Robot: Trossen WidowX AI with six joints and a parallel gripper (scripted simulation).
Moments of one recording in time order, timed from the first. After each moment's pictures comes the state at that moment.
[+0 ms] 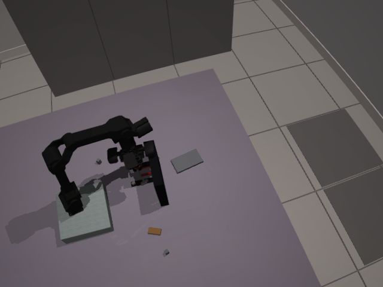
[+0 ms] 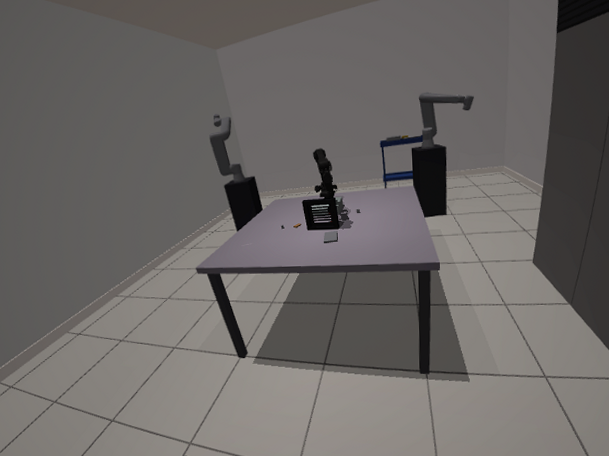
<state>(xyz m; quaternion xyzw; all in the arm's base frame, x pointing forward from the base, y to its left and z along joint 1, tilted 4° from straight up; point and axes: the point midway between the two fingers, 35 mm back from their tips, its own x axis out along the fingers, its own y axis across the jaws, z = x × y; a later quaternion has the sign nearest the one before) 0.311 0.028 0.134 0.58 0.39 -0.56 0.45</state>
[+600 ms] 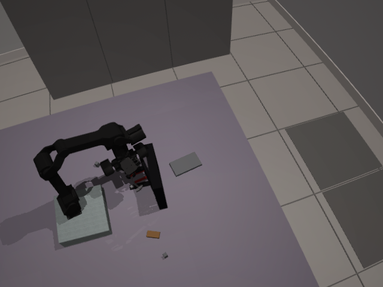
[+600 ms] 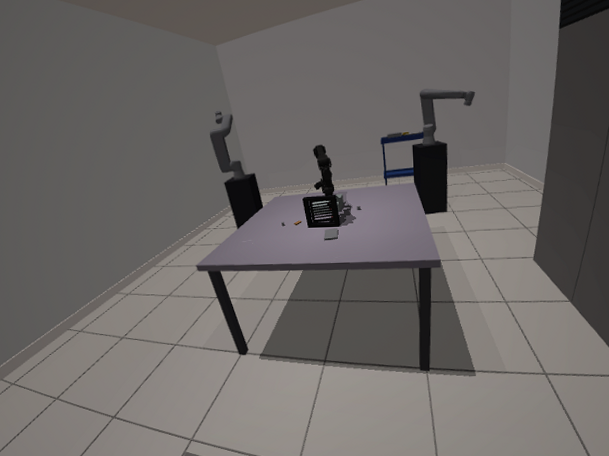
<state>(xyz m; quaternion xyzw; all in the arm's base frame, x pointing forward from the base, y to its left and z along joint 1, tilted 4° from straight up) 0.285 0.022 0.132 0.49 0.49 -0.48 0.54</state>
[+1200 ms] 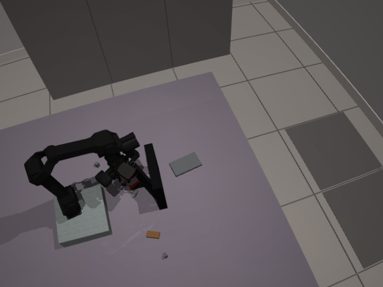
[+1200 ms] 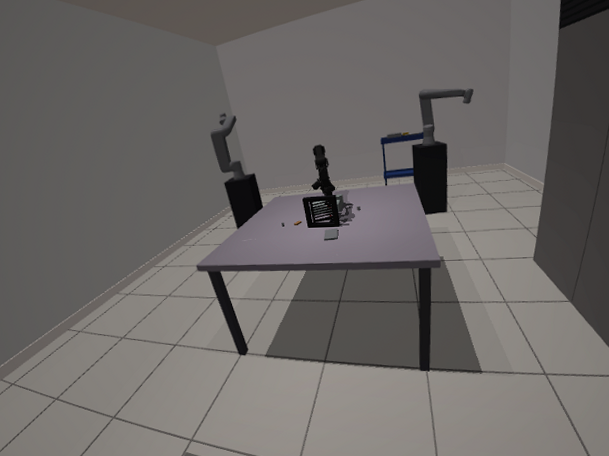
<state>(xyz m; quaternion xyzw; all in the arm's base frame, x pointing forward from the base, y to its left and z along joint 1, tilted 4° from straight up) 0.251 0.004 0.131 0.39 0.56 -0.40 0.61</state>
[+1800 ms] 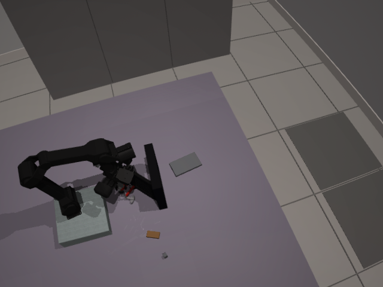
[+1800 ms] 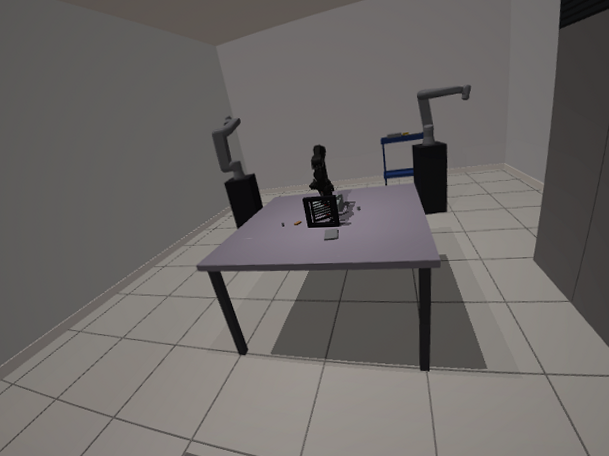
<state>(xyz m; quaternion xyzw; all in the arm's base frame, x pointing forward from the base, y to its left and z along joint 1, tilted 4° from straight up) 0.224 -0.022 0.130 0.31 0.61 -0.32 0.66</state>
